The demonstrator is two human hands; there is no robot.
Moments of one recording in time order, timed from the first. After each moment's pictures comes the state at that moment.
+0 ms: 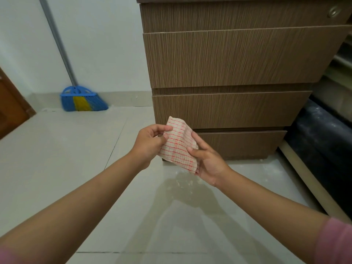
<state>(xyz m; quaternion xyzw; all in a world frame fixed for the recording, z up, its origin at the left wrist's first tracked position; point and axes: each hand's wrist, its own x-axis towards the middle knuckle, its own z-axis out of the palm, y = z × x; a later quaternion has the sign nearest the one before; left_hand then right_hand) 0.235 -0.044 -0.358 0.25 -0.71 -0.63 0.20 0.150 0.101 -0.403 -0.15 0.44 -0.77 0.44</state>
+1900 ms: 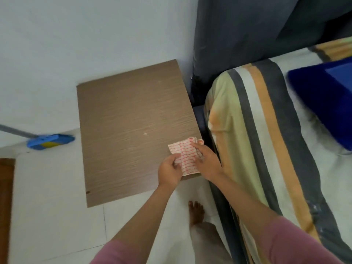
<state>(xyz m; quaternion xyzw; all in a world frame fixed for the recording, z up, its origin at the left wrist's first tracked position) -0.093 0.096 0.011 0.36 -0.80 -0.48 -0.08 -0.170 0.223 0.008 -0.09 0.85 -0.42 0.30</state>
